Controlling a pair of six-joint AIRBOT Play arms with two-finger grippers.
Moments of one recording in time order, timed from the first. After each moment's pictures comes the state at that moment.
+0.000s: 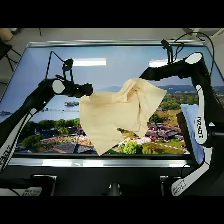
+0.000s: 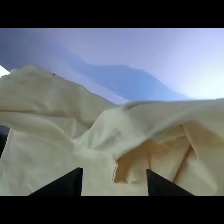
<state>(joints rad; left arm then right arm) -0.33 -1.54 1.38 1.27 -0.81 -1.81 -0.09 -1.87 1.90 -0.70 1.30 0.99</state>
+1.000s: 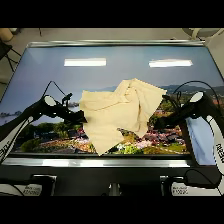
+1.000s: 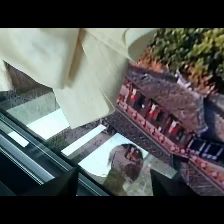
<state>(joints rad) -0.15 -1.58 1.03 0.95 -1.05 -1.49 -0.20 -1.50 1.03 -1.04 1.44 0.92</state>
